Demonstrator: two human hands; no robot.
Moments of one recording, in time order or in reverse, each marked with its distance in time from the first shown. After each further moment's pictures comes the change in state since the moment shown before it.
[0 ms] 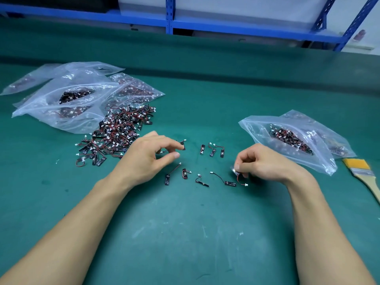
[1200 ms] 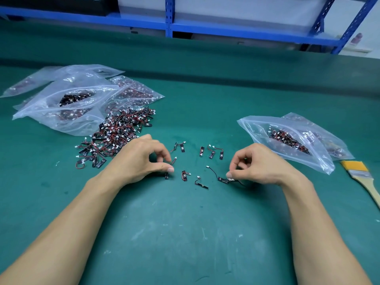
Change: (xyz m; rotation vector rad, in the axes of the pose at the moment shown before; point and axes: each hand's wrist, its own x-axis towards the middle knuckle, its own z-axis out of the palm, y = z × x) left_hand 0.001 -0.025 -0.010 -0.006 -0.154 -0.032; right_hand 0.004 0.004 0.006 -0.057 0.094 -0.151
